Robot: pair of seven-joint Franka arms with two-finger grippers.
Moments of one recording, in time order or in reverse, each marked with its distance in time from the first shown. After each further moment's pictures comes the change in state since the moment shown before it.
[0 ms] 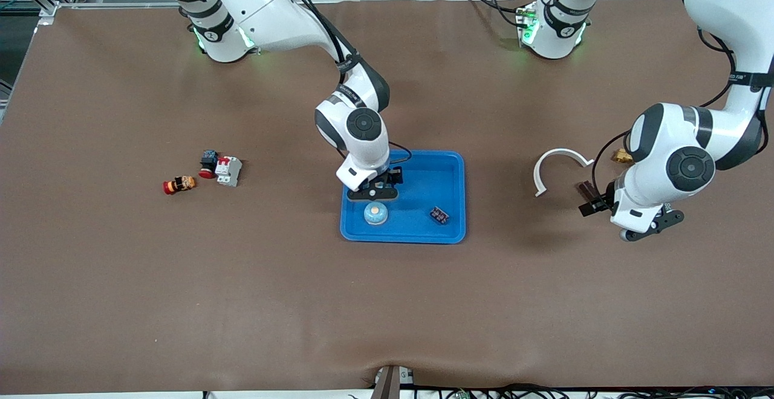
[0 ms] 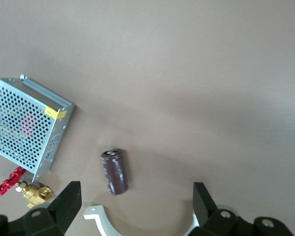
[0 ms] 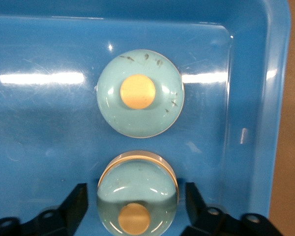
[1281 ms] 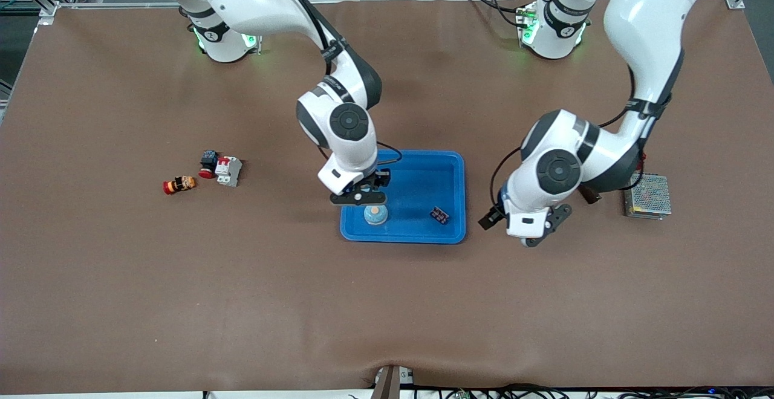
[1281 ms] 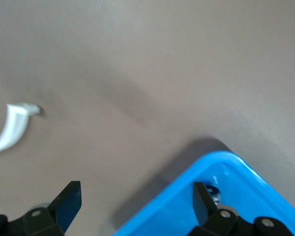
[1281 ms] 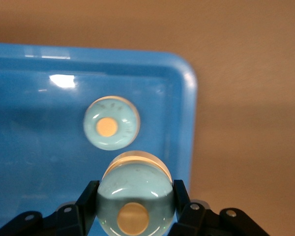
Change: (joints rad) left arm -0.367 0.202 -0.026 0.230 -0.089 0.006 -0.669; right arm -0.078 -0.135 -0.015 0.054 0.008 -0.245 -0.122
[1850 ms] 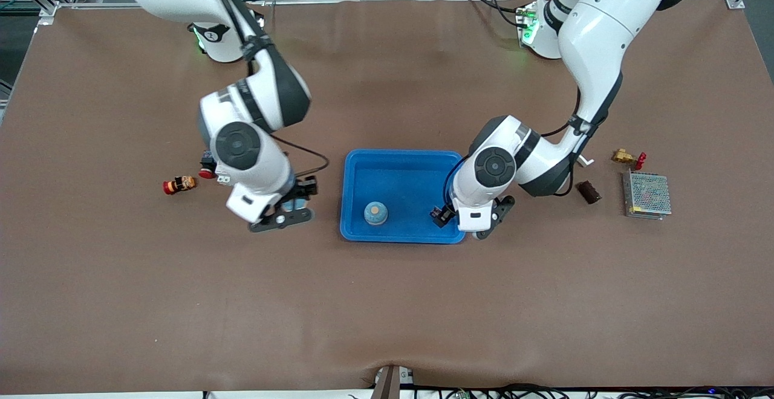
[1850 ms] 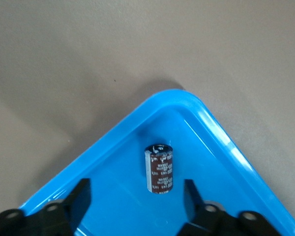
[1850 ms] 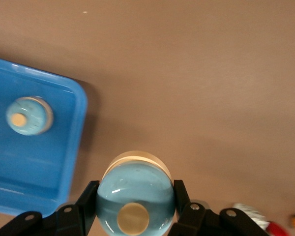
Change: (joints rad) left arm -0.133 0.109 0.016 0.045 0.000 0.121 -0.194; right arm -0.255 -0.154 -0.007 0.002 0.023 -0.229 -0.509
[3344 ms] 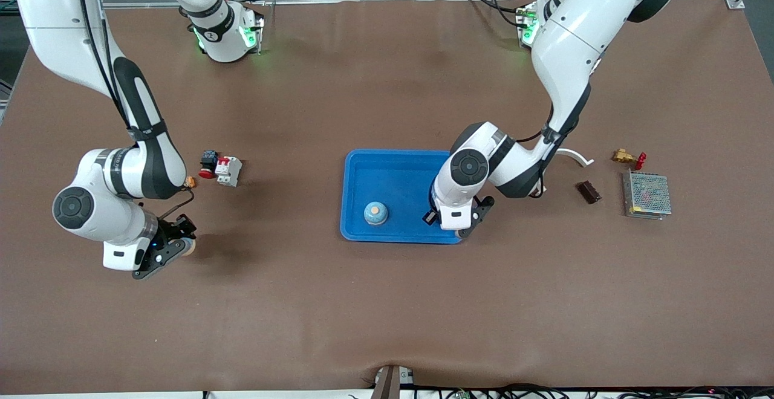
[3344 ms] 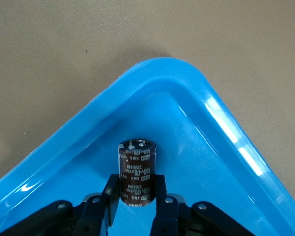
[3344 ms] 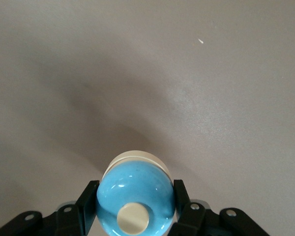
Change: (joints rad) left arm -0.118 0.075 0.095 0.009 0.000 0.113 -0.059; right arm -0.429 0.149 -0.003 -0.157 -0.023 0.385 -0.817
